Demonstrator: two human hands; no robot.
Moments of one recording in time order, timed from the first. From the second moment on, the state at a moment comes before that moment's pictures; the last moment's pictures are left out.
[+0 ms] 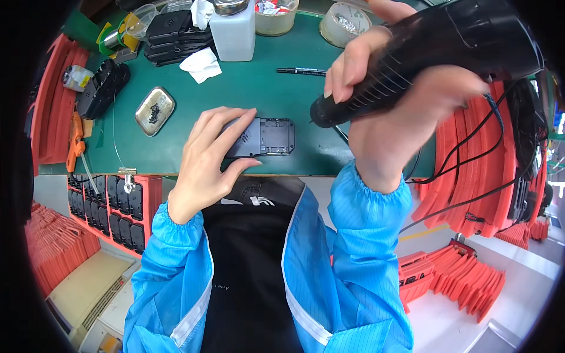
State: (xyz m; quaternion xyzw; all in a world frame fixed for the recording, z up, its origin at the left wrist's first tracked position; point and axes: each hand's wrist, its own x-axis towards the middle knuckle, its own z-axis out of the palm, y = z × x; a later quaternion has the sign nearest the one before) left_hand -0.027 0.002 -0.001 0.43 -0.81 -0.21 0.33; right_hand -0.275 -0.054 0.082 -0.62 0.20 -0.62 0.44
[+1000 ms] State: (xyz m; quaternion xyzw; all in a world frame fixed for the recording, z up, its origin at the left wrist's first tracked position) left_hand -0.029 0.002 -0.003 0.44 -0.80 -0.22 0.34; right_hand -0.221 -0.038 0.067 -0.64 0.32 -0.64 0.30
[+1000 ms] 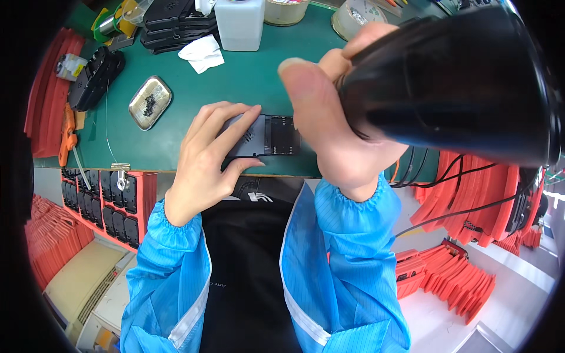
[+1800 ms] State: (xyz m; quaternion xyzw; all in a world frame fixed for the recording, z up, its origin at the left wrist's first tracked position) left_hand -0.042 0.000 -0.002 0.42 -0.74 -0.15 0.51; right_hand -0.231 -0.031 0.087 -0.60 0.05 -0.63 0.50
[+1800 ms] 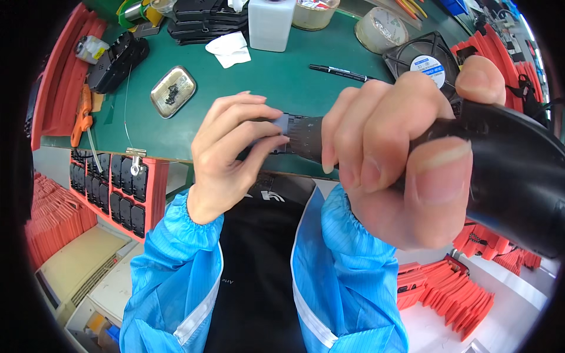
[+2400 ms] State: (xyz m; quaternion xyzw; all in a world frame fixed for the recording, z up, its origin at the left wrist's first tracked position) left_hand 0.004 0.003 0.008 0.47 -0.80 -0.16 0.33; right_hand -0.244 -0.006 0.070 -0.59 0.18 -0.65 0.44
